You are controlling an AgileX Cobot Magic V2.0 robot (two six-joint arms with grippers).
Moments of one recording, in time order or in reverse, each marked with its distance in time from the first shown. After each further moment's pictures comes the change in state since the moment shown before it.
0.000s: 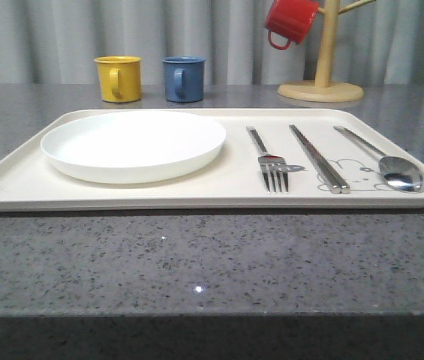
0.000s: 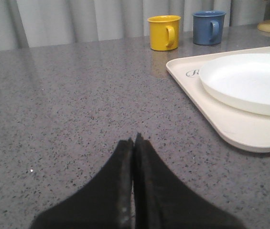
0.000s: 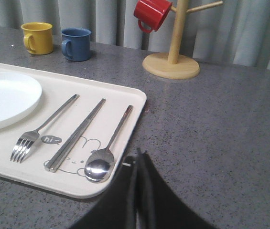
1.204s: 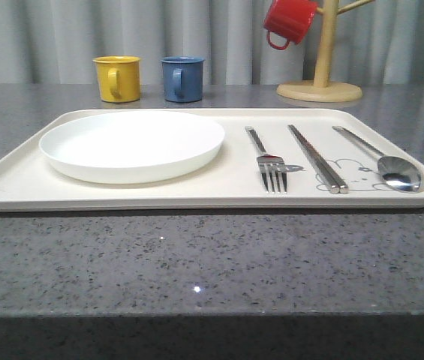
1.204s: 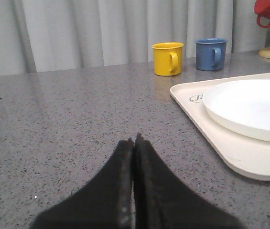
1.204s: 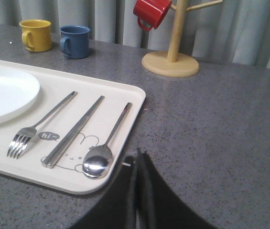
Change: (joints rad) left arm 0.000 0.000 0.006 -0.002 -0.101 0.000; right arm -0.011 -0.005 0.040 -0.008 -0.032 -0.002
